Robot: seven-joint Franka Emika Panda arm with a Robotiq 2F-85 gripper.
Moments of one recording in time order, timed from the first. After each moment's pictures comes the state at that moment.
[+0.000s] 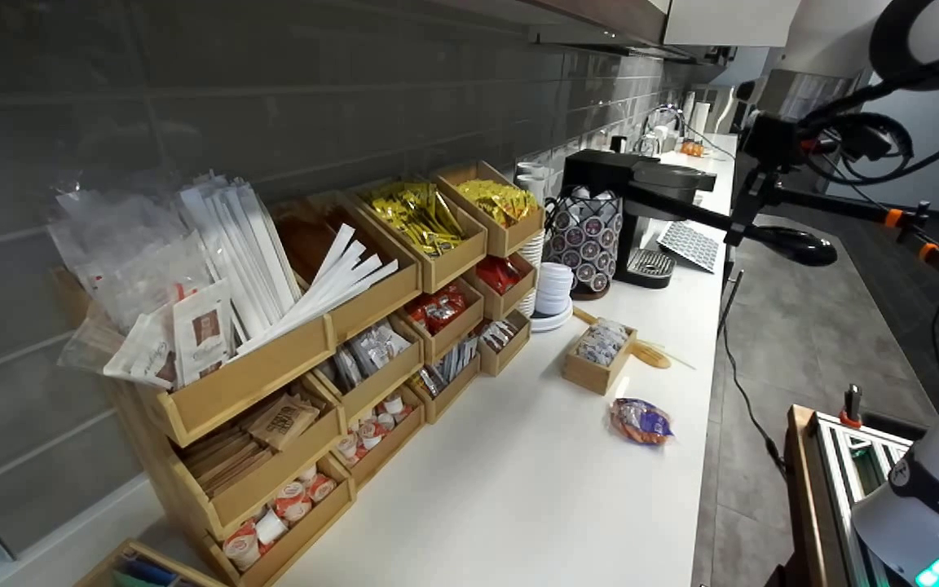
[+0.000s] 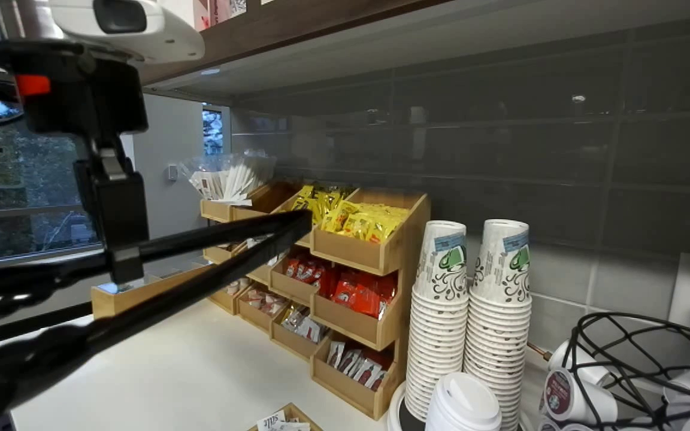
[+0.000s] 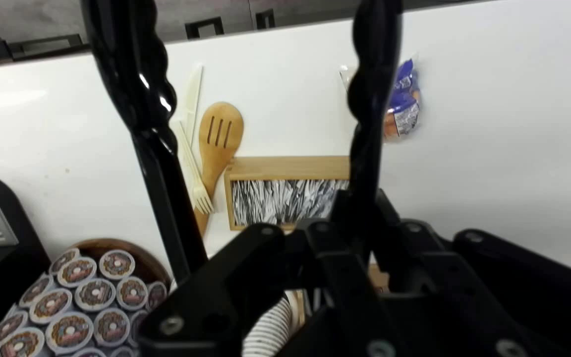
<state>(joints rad) -0.12 -0.83 -0.10 -2.58 -0.13 1.88 -0.03</state>
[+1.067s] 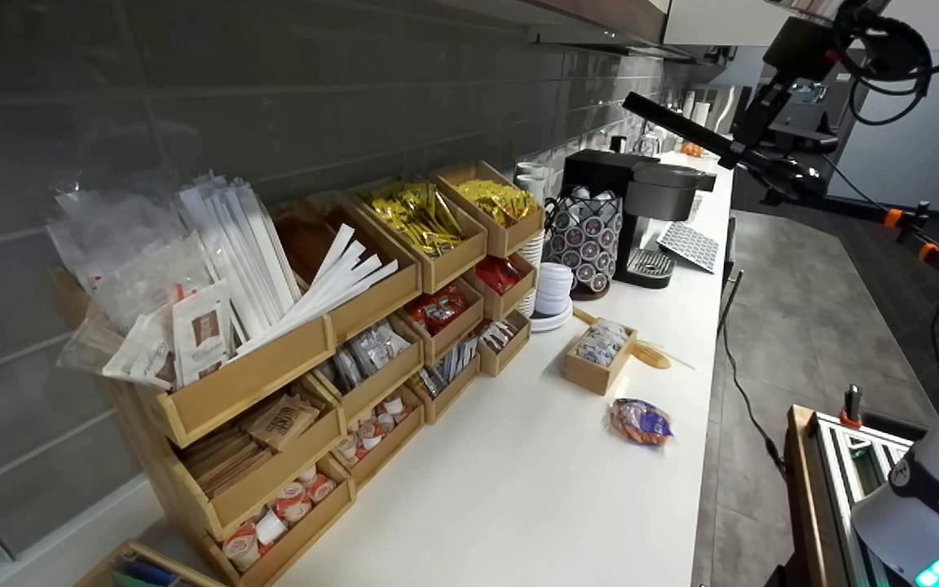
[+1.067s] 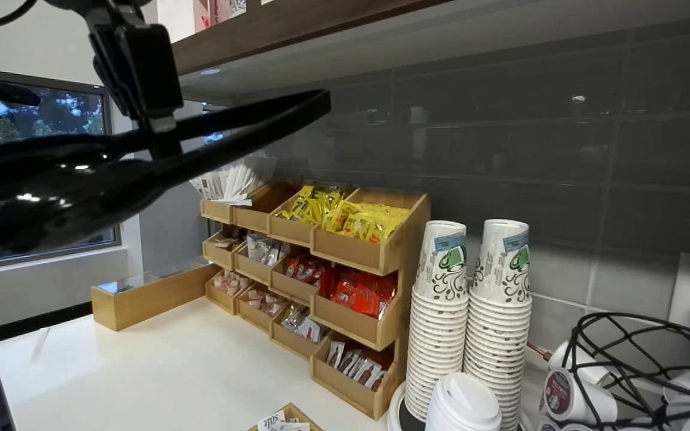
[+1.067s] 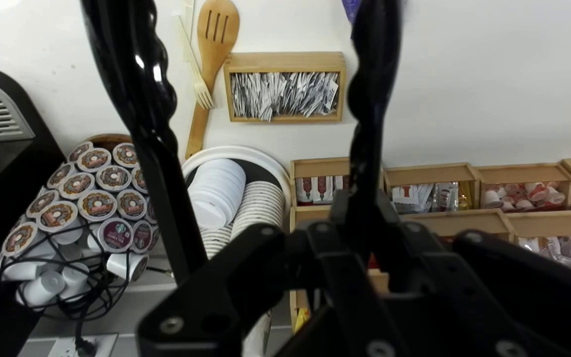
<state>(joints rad) -0.11 -0.84 -0.12 -2.39 -0.10 1.88 -0.07</state>
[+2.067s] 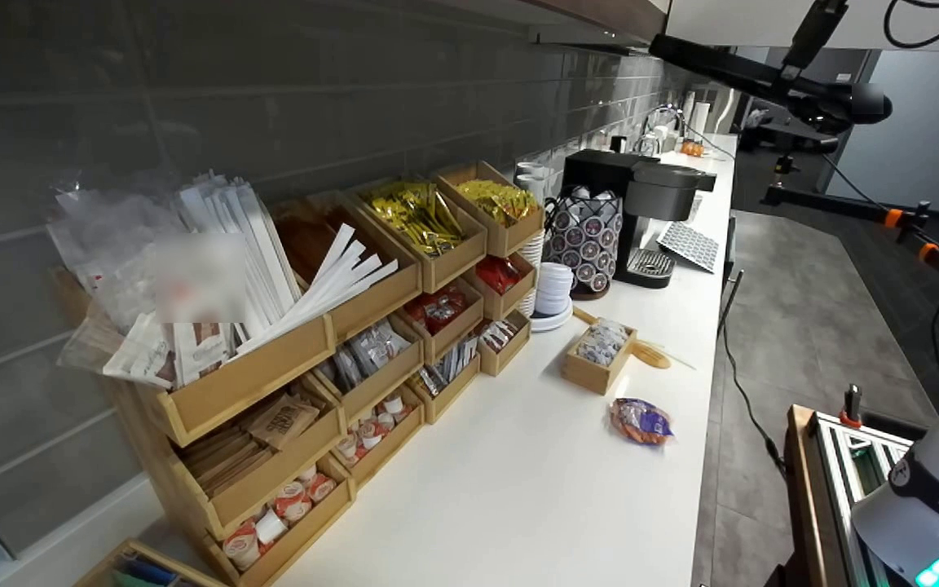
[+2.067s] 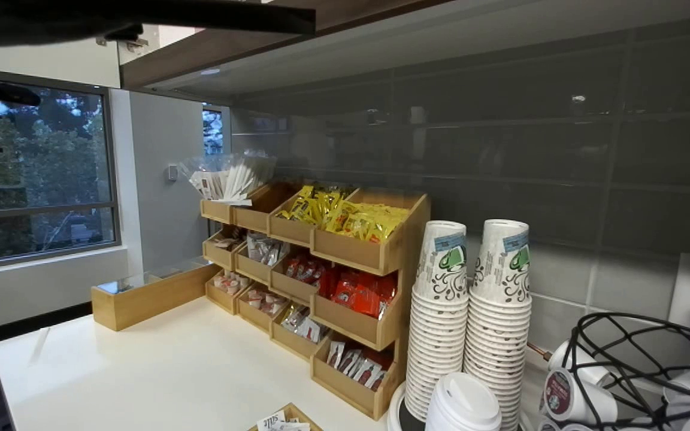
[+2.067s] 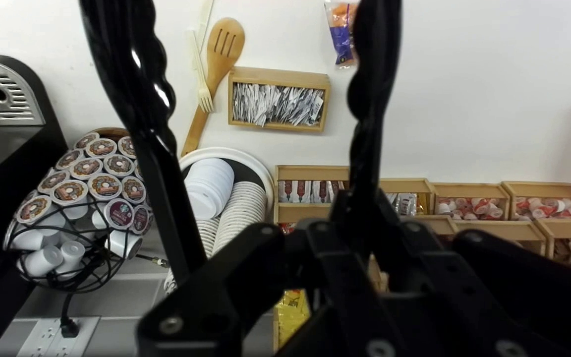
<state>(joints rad) -0.07 -0.76 -0.18 -2.06 -0.08 1.55 -0.20</state>
